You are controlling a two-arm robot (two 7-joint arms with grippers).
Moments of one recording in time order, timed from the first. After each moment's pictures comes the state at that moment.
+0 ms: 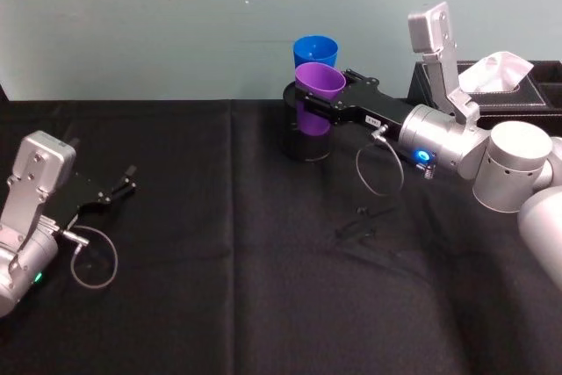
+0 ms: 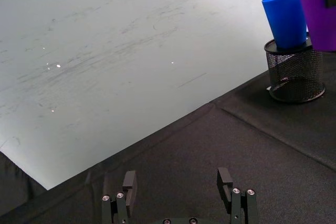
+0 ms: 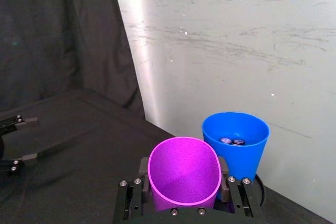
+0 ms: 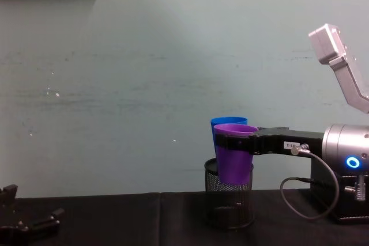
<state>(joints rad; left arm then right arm) -0.20 0.60 0.45 -1.41 -0.25 -0.12 0.03 0.72 0.25 -0.47 -0.89 0.45 -0.04 0.63</state>
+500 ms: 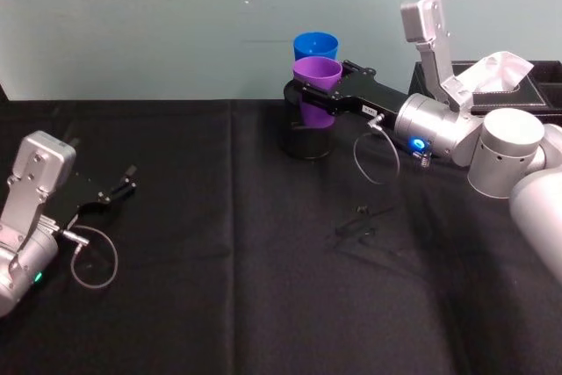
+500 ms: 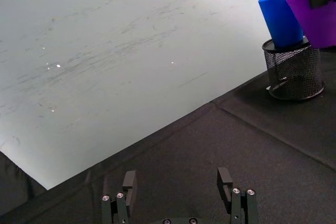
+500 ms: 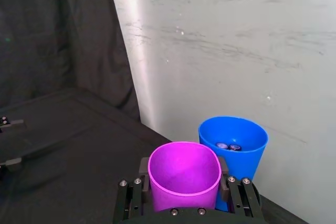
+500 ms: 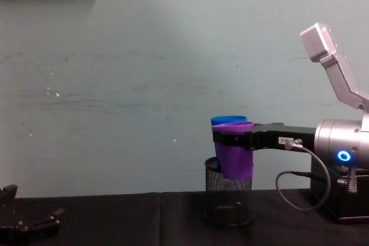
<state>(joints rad) -0.20 0.60 0.45 -1.41 -0.25 -0.12 0.03 0.79 0.20 -0.46 -0.76 0.41 -0.08 0.65</state>
